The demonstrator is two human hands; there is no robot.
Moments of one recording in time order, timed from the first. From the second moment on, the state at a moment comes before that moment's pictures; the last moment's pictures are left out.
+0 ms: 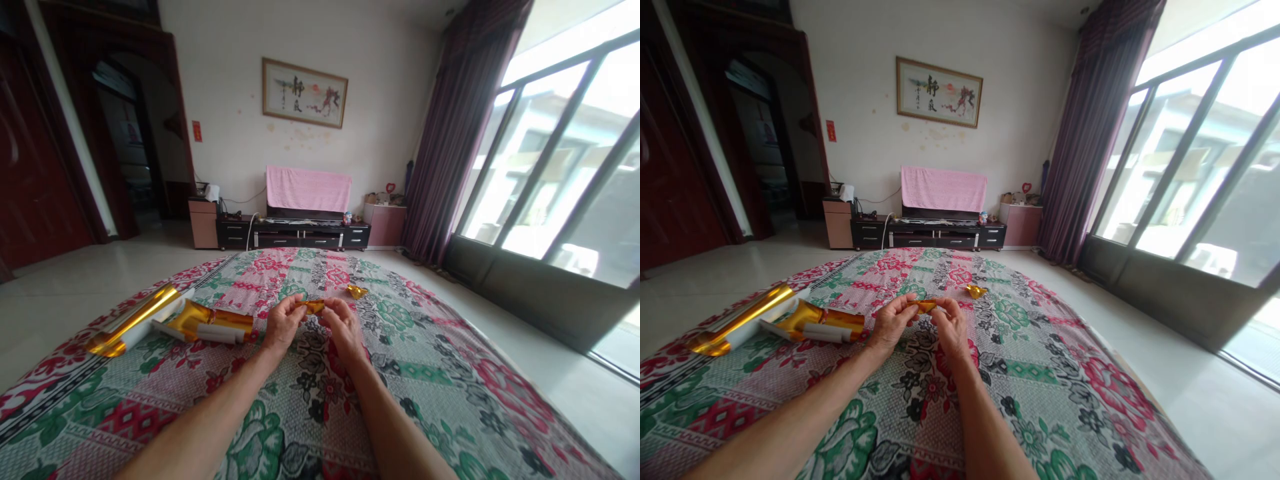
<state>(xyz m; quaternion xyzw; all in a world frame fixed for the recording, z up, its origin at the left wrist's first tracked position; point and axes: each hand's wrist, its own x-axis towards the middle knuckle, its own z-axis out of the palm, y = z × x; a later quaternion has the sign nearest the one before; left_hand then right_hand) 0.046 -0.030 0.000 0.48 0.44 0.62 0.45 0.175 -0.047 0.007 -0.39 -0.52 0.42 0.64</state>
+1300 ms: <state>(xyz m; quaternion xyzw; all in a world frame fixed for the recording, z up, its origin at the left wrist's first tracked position) 0.047 -0.030 -0.001 0.51 0.44 0.61 0.42 0.171 -0.038 -0.002 -0.39 -0.50 0.40 0.67</state>
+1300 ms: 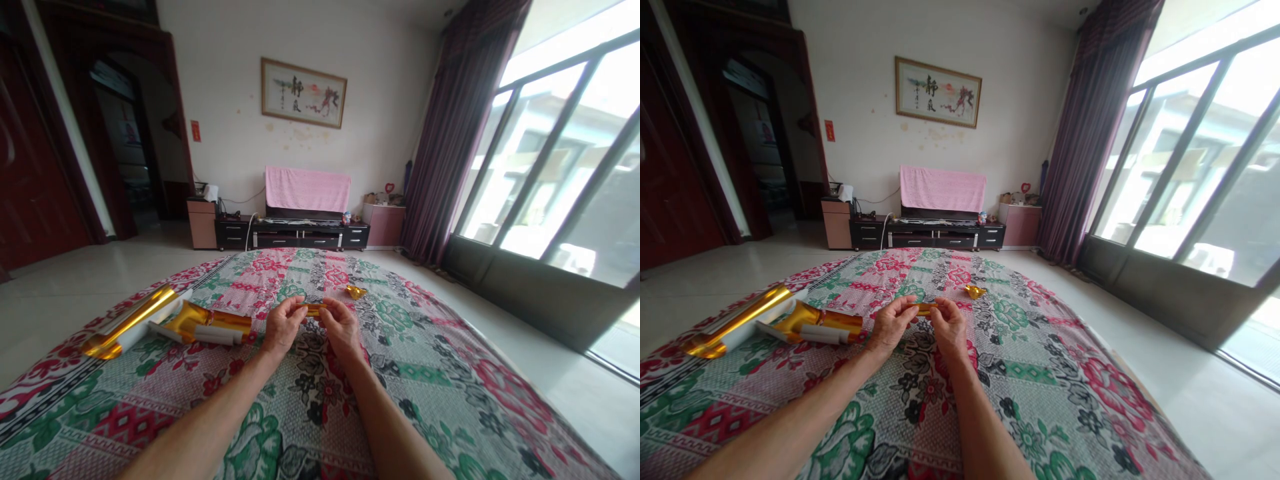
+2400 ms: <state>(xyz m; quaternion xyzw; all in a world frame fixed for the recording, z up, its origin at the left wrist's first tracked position) 0.048 -0.027 -0.003 0.50 0.44 0.61 0.43 0.171 -0.035 -0.006 -0.38 -0.49 0.41 0.67</state>
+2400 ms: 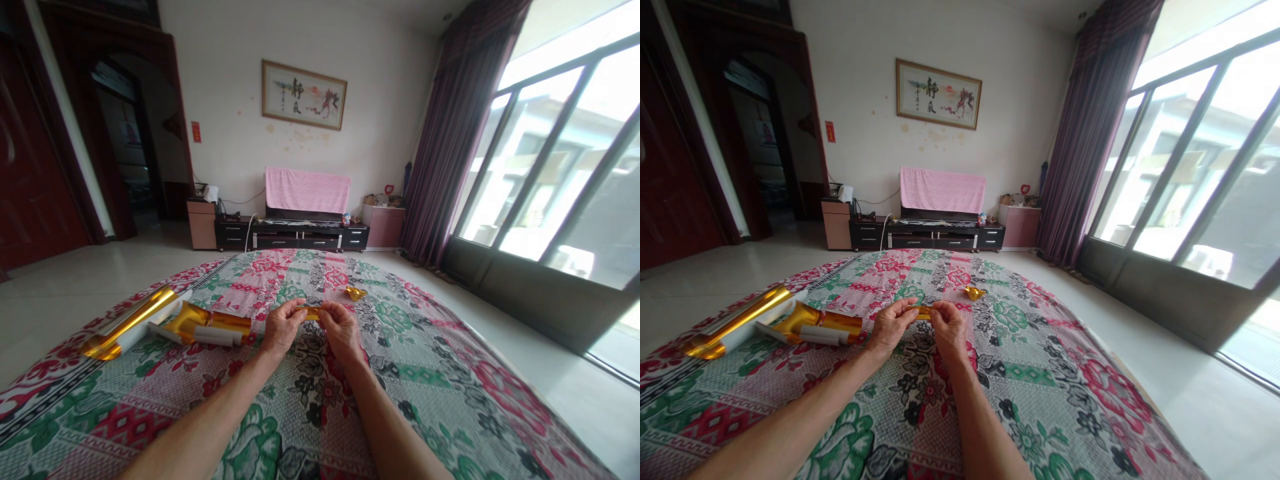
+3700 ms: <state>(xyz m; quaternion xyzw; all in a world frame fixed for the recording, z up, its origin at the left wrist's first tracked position) 0.042 -0.034 0.003 0.52 0.39 0.55 0.52 0.175 -0.036 -0.008 -0.35 -0.55 0.48 0.59</state>
